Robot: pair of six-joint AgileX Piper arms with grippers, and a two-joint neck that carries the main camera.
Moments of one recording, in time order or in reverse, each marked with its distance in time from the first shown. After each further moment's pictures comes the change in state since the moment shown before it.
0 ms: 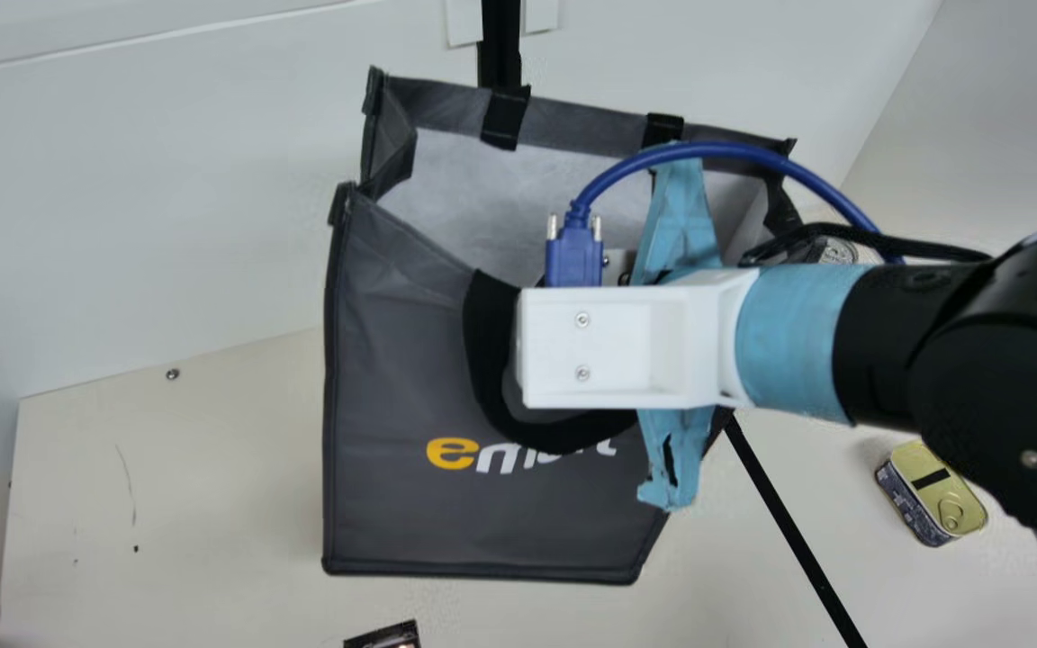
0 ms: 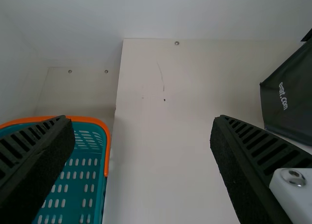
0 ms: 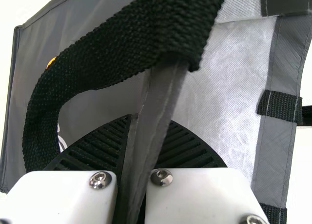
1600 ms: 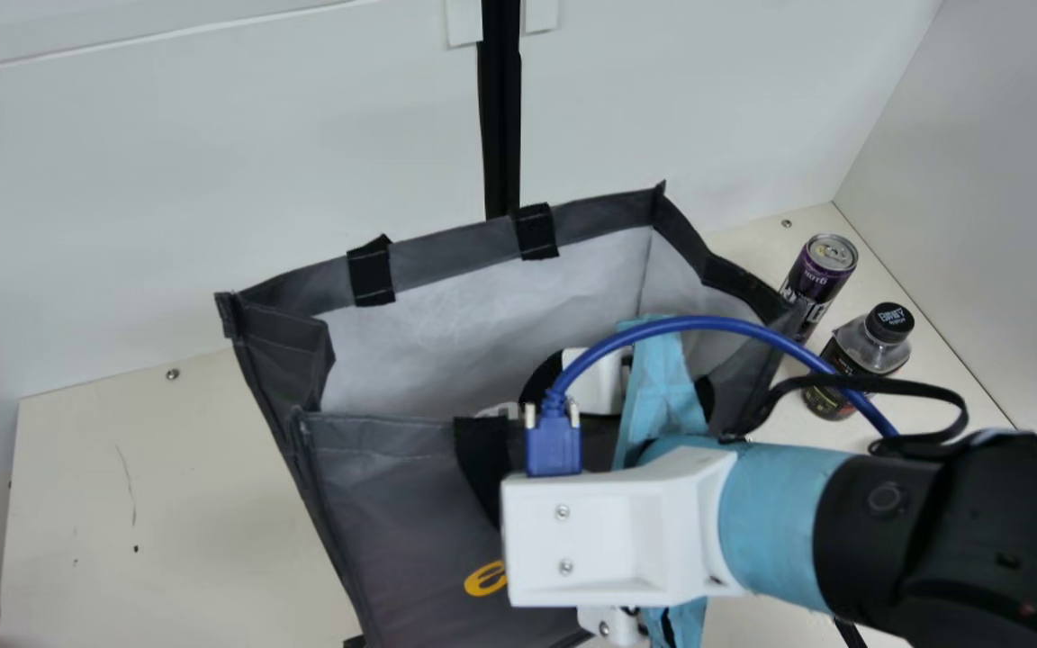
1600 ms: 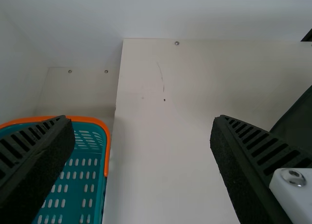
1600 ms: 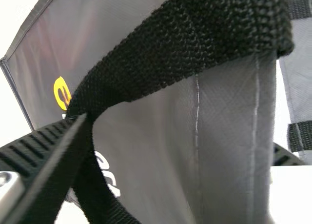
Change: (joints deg) left arm 0.0 0.0 0.0 0.0 0.0 0.0; right arm 16.6 -9.3 14.5 -11.0 0.1 16.2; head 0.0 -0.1
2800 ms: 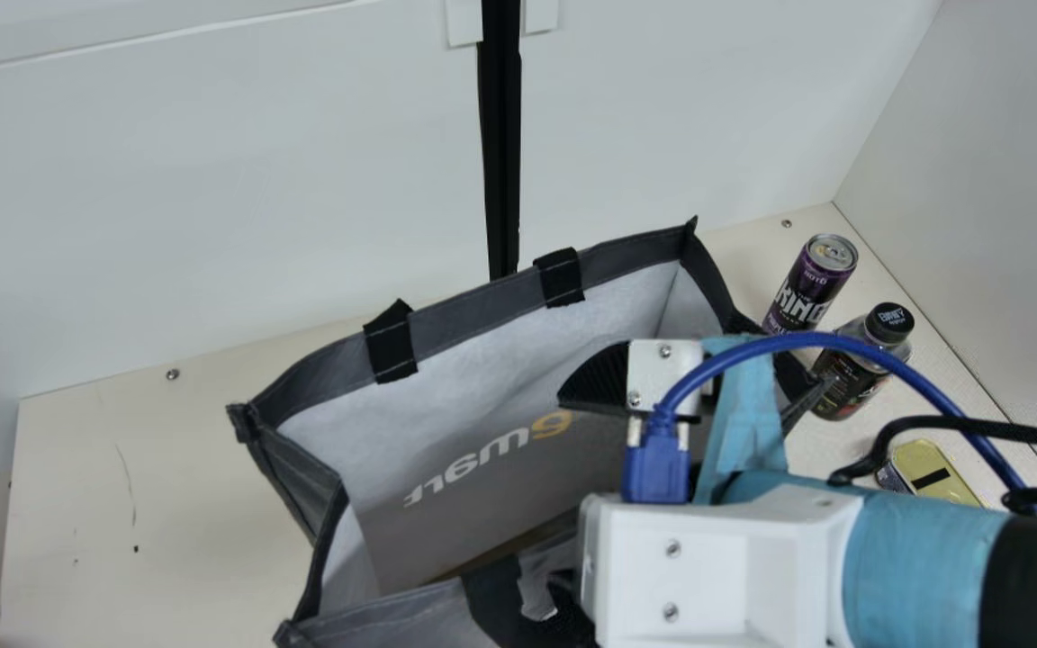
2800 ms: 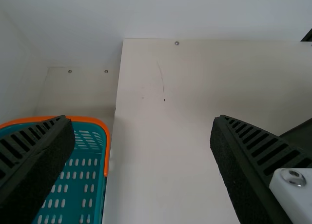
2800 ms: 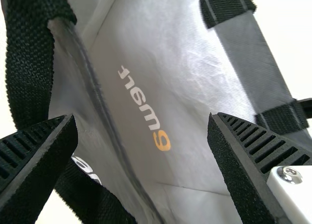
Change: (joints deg) left arm 0.0 0.0 0.0 0.0 0.0 0.0; right arm 0.4 -6.3 0.1 2.5 0.1 6.1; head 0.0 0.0
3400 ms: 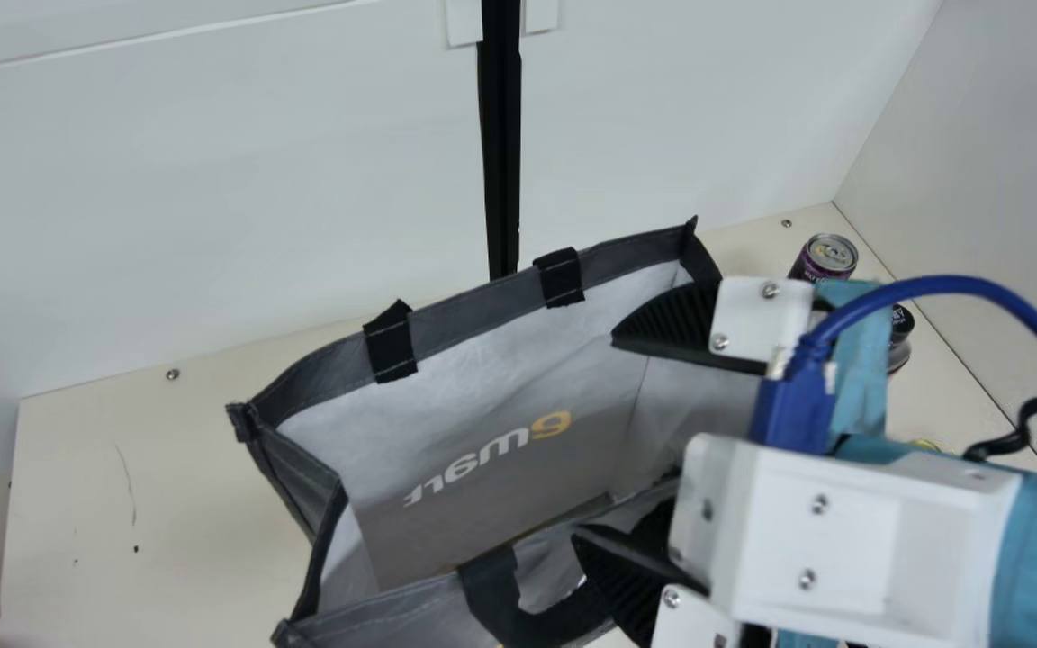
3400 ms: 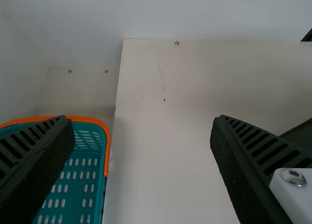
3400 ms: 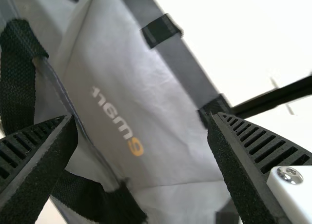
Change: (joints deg) left arm 0.0 0.0 0.0 0.0 0.0 0.0; right arm -5.2 -1.6 -6.9 2.1 0.0 1.0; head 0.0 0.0
